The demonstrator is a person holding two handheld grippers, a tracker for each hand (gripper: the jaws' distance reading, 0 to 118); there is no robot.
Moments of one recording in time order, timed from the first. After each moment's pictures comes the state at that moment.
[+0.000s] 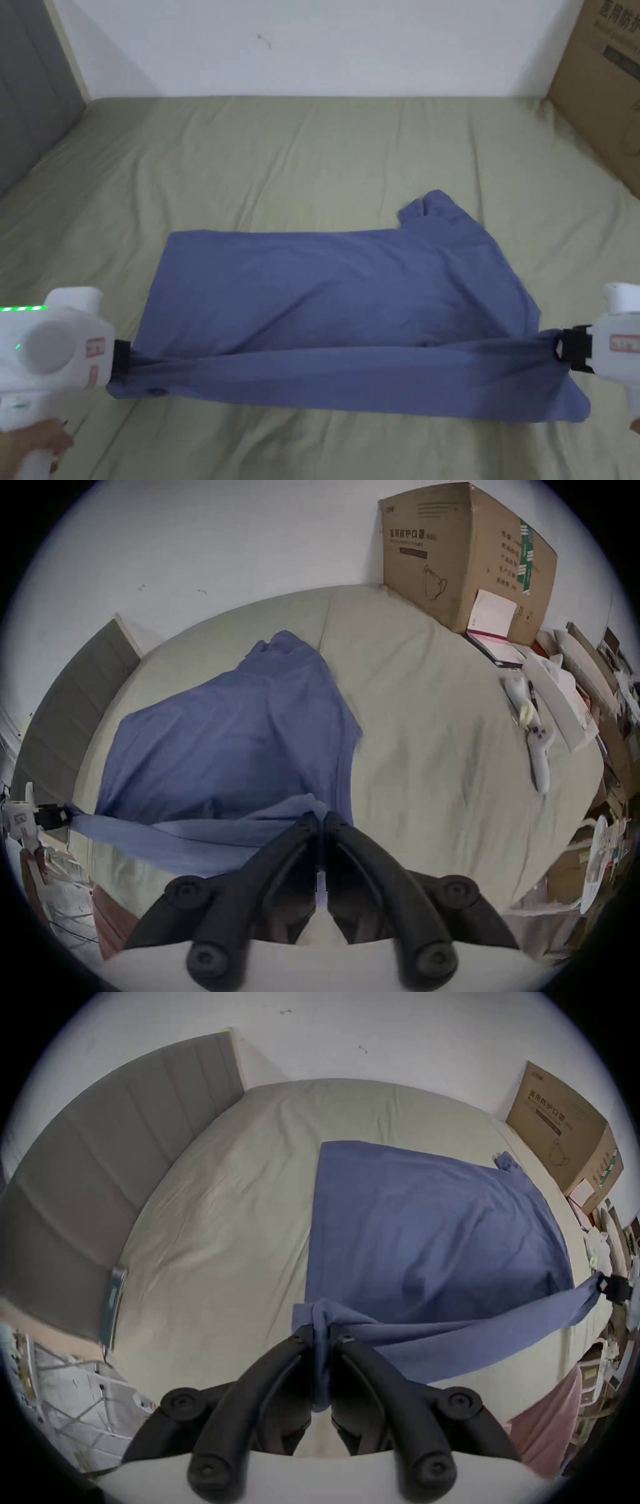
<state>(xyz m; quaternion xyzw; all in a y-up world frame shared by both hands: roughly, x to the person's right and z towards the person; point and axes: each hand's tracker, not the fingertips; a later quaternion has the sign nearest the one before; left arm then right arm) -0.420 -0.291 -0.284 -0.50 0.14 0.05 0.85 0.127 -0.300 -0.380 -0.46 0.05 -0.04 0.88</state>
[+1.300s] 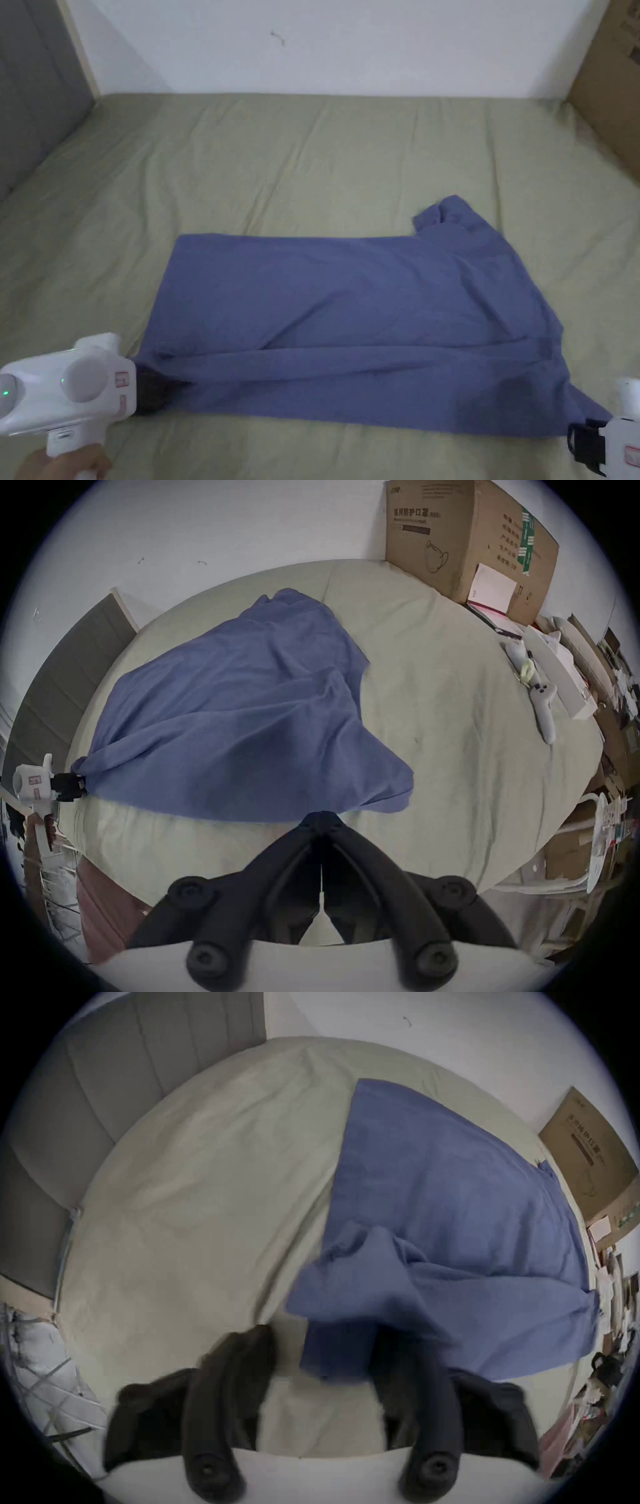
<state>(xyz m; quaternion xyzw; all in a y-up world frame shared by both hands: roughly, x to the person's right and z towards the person) -0.455 -0.385 -0.293 -0.53 0.18 0.12 0.82 0.117 -0.342 -0.310 -0.50 0.05 -0.03 0.87</state>
